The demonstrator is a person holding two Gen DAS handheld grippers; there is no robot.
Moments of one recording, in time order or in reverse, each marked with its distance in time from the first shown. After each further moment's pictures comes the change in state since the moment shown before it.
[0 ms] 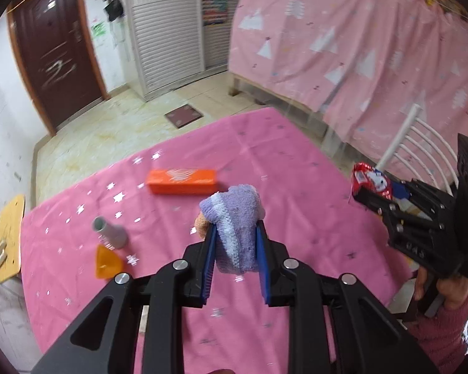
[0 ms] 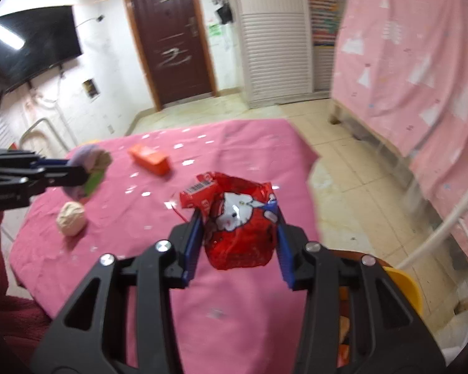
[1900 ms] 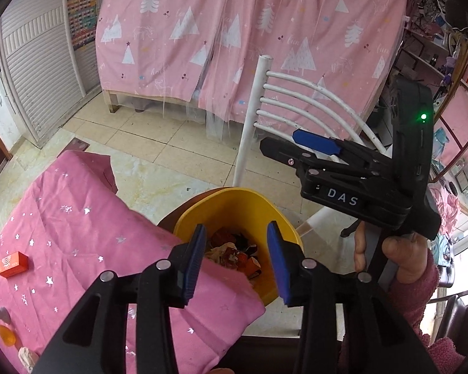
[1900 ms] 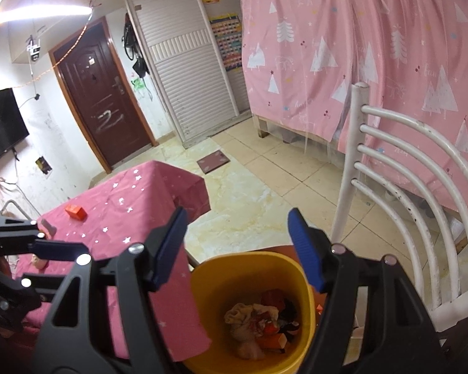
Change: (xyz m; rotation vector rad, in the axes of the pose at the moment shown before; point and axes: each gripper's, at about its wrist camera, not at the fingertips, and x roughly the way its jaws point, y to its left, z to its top) left arm 0.021 -0.242 0.012 0.337 0.040 -0.357; right arm -0.105 -0.178 -0.049 0.299 -0.160 -0.170
